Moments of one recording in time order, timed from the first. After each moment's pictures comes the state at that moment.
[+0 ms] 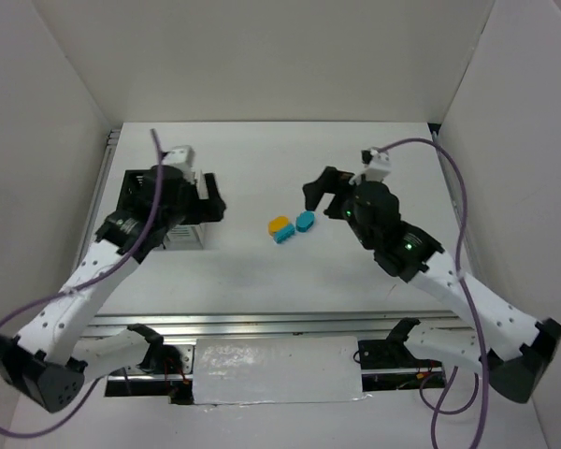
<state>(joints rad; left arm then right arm) -0.33 1.01 1.11 -0.66 -0.14 -0.44 0.76 1.09 1.08 -0.22 0.41 0.57</state>
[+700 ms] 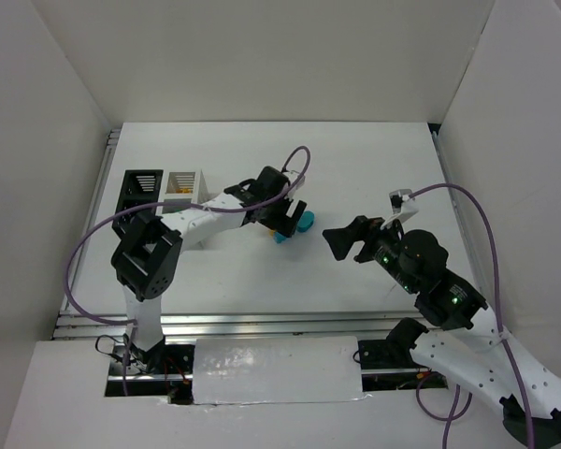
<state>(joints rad) -0.67 1.90 1.42 -0.41 0.03 -0.14 0.71 0.56 0.77 -0.39 0.20 0.55</state>
